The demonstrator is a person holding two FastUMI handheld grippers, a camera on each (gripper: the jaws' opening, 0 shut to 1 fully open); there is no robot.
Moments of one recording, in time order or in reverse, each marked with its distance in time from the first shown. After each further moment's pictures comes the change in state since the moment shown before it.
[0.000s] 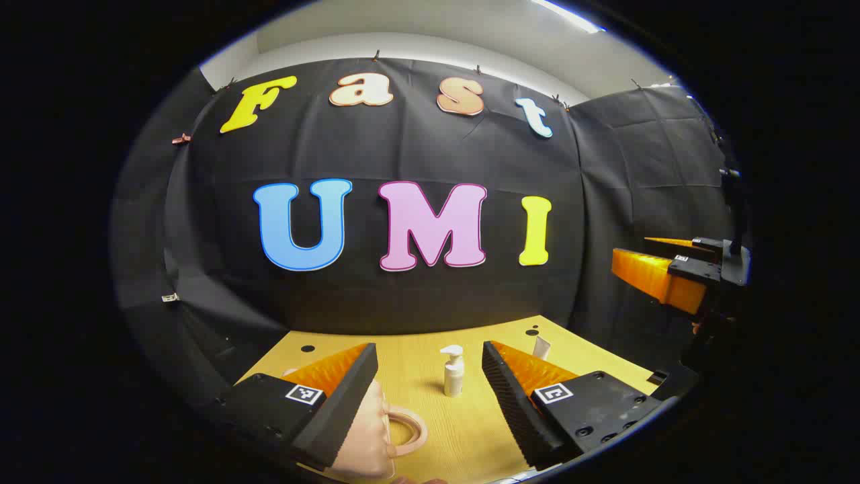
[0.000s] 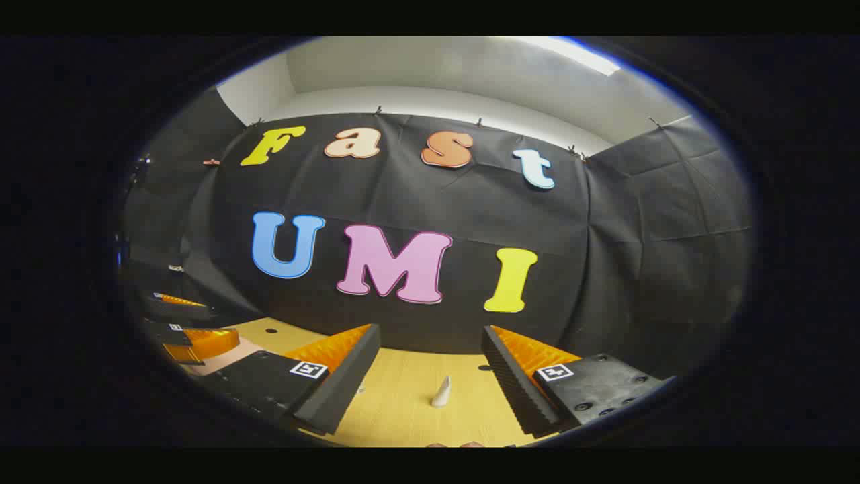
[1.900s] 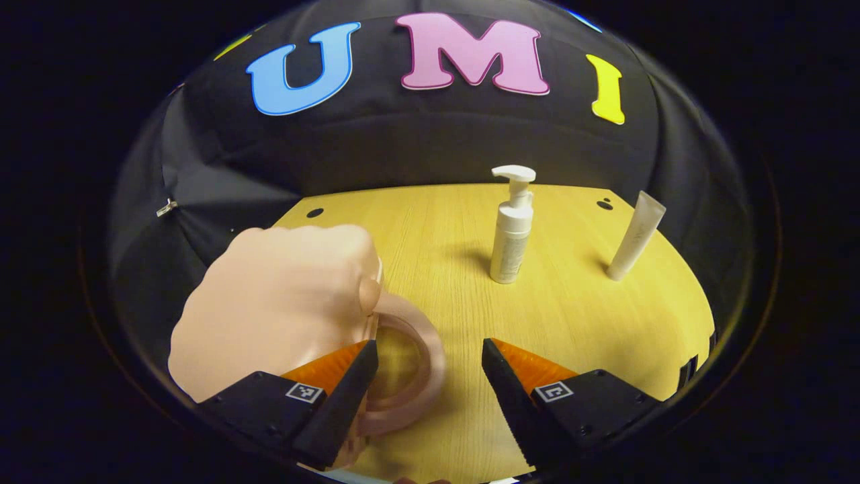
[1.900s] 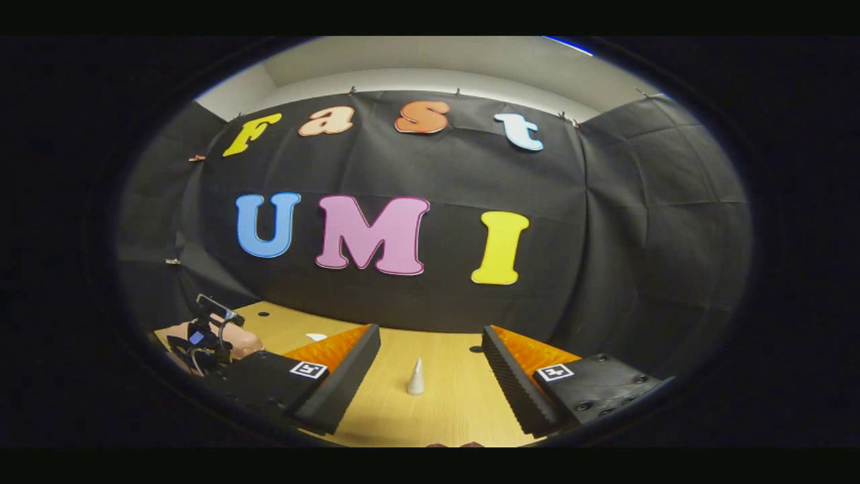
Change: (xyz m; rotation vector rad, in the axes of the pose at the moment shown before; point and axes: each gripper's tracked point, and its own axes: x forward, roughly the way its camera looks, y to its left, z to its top) left arm 0.109 0.018 -0.275 -0.010 0.656 0.241; right arm 0.045 -0.092 -0.076 0.055 0.162 0.040
